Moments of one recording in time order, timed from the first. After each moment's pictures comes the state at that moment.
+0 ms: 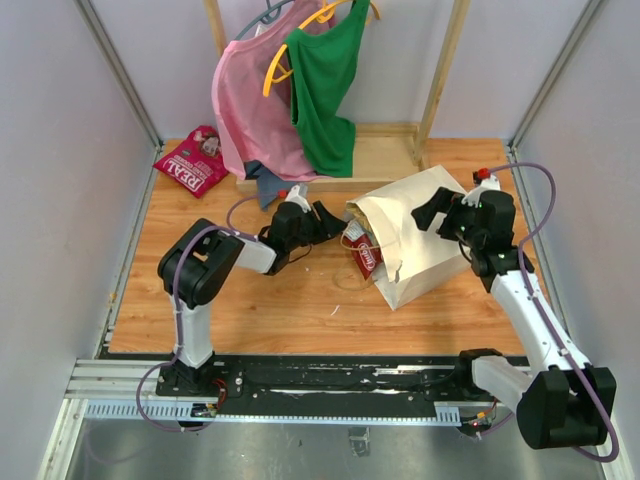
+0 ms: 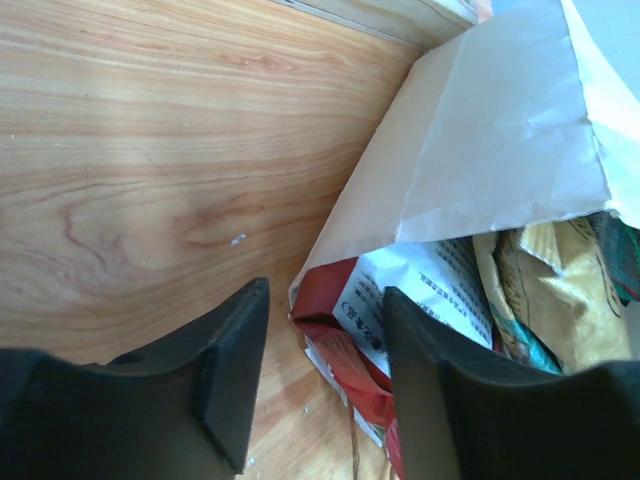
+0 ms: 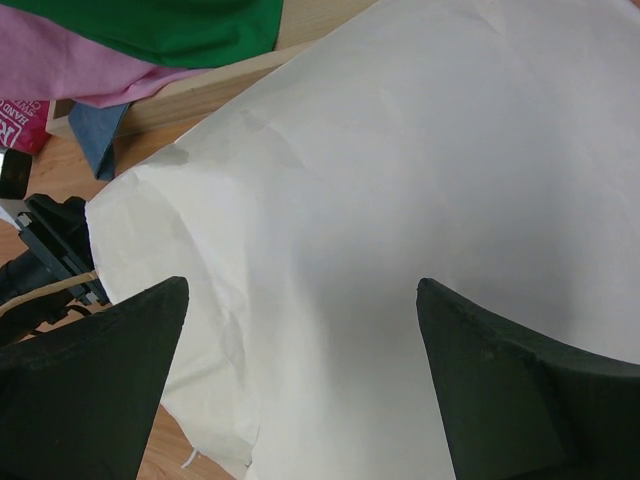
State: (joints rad) left arm -0.57 1.95 0.87 0.77 0.14 -0.86; right arm 0.09 1.03 0.76 -0.13 -0.23 0.41
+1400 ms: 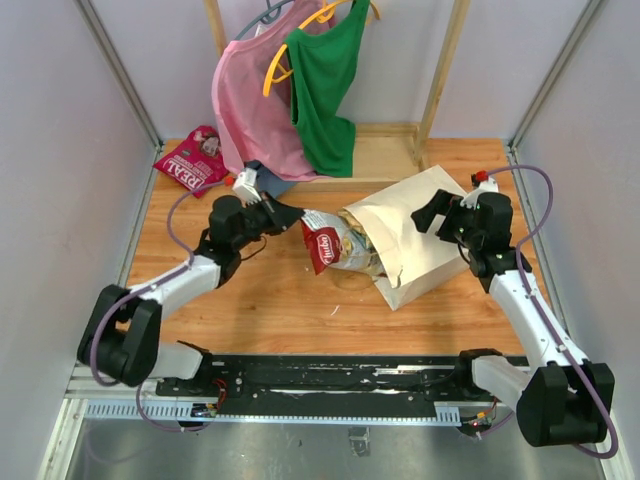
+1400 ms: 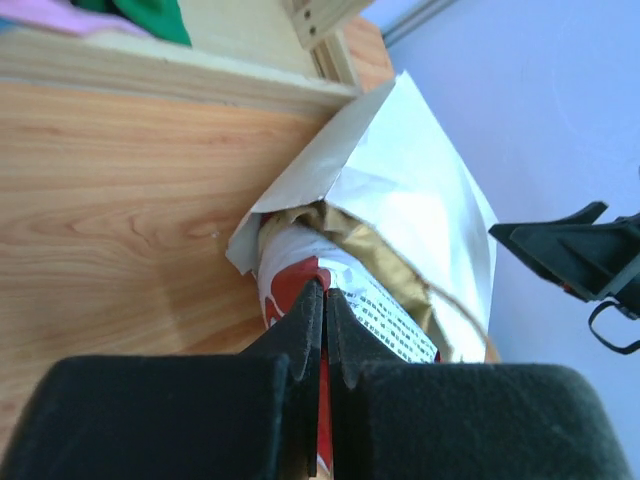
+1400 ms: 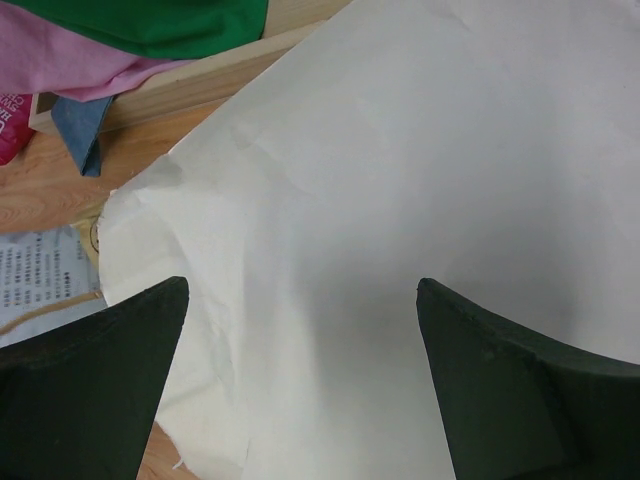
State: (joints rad) left arm -0.40 1.39 0.65 0.58 0.30 -0.79; right arm 0.09 1.04 0.74 -0.12 -0.22 0.41
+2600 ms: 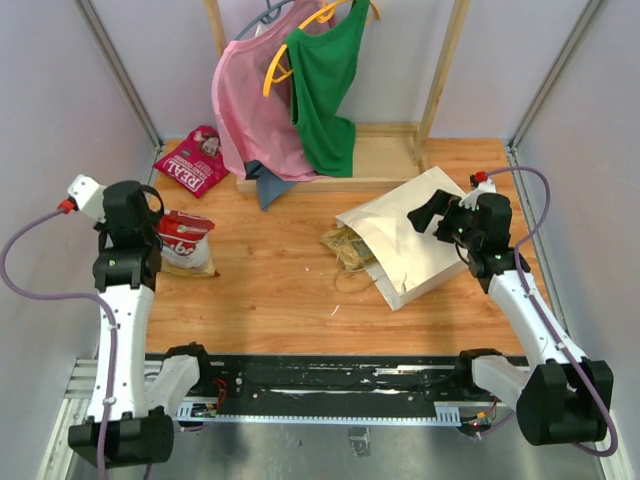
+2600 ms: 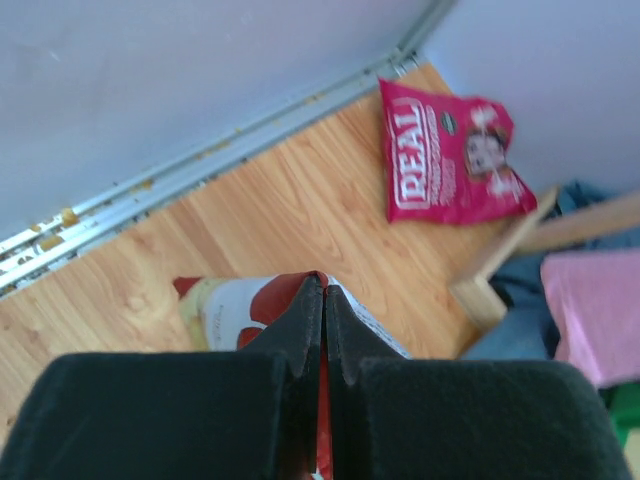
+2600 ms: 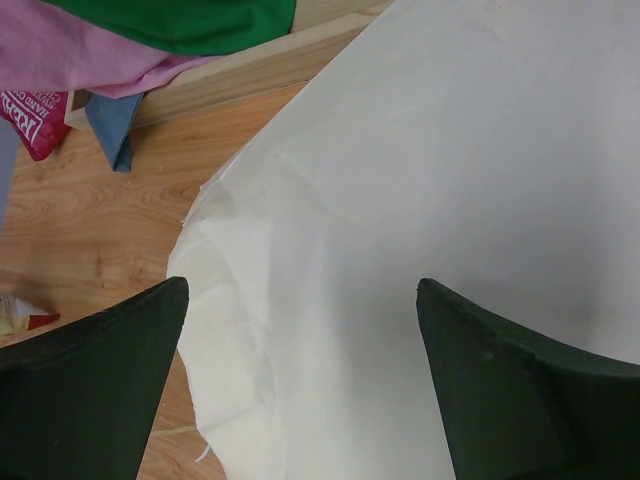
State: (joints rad) left arm 0.08 0.85 1.03 -0.59 -0.58 -0.66; right arm 0.09 1.05 0.72 -0.08 -0.27 0.45
